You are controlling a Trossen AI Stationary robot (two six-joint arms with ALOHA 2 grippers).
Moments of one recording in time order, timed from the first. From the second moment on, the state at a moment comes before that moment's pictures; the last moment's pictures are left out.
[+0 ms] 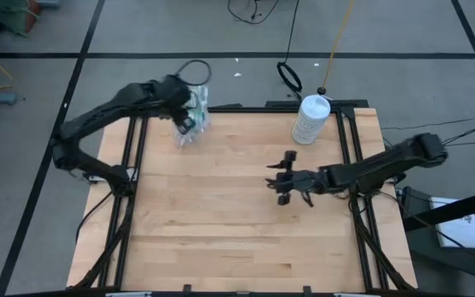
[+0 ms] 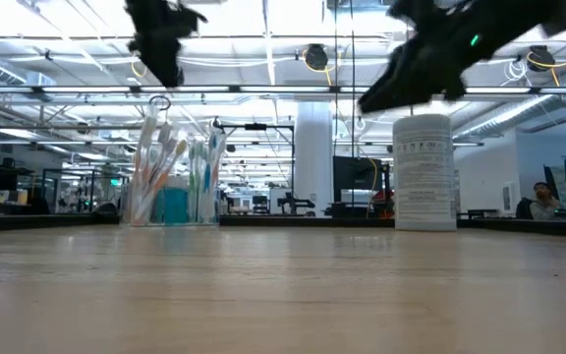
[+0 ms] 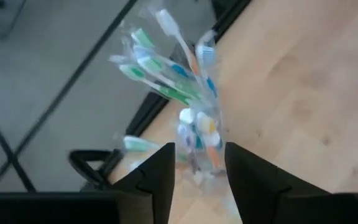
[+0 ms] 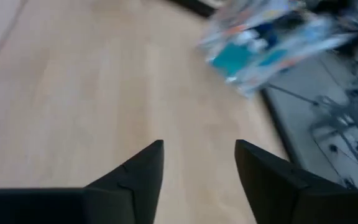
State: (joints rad) left arm 0.53 1.39 1.50 -1.16 -0.34 -0.04; right arm 0.19 1.29 0.66 0.11 0.54 -0.24
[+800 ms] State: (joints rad) left arm 0.27 0.41 0.63 -0.49 -0.18 0.00; right arm 0.24 0.45 0.49 -0.24 0.68 0.03
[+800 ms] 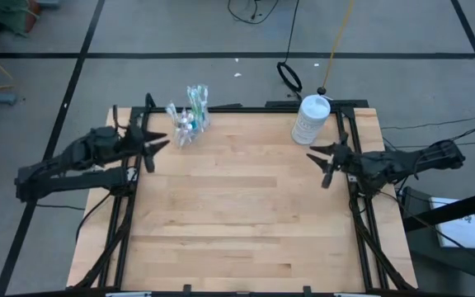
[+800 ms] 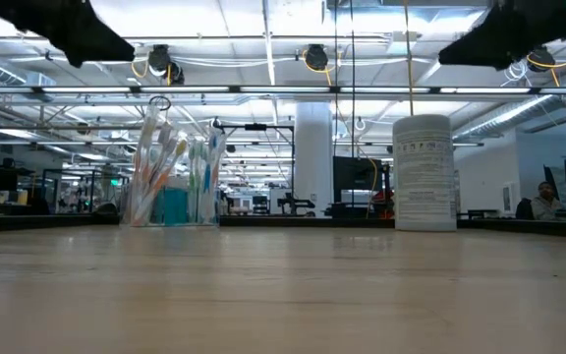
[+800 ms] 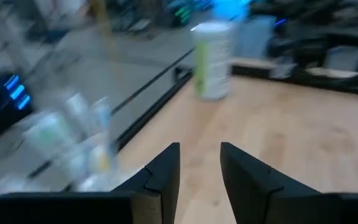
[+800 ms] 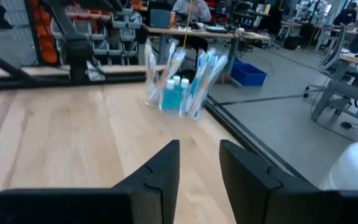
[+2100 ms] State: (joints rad) left arm 0.26 0.29 0.01 0.31 0.13 0.02; right arm 0.24 0.01 0.02 0.19 0.10 -0.05
